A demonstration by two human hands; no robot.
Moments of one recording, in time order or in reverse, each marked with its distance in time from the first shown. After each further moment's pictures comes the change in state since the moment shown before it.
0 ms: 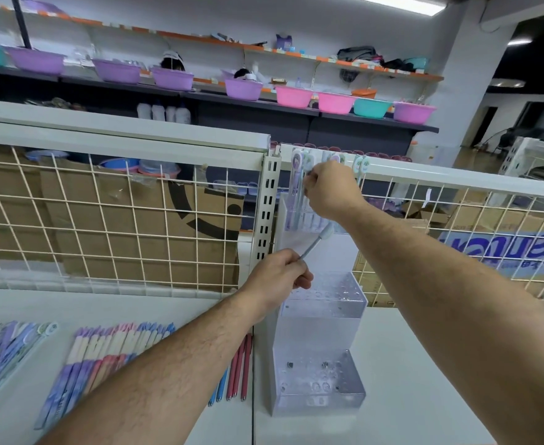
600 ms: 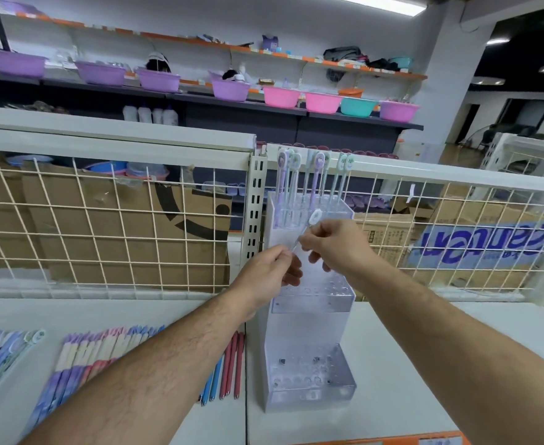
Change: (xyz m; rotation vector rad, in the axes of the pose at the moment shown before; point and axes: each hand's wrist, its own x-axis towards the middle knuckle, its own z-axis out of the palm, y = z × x) left_hand 0.000 -0.003 0.000 0.005 0.002 0.033; right_hand -0.089 0.045 0.011 0.626 -0.202 0.244
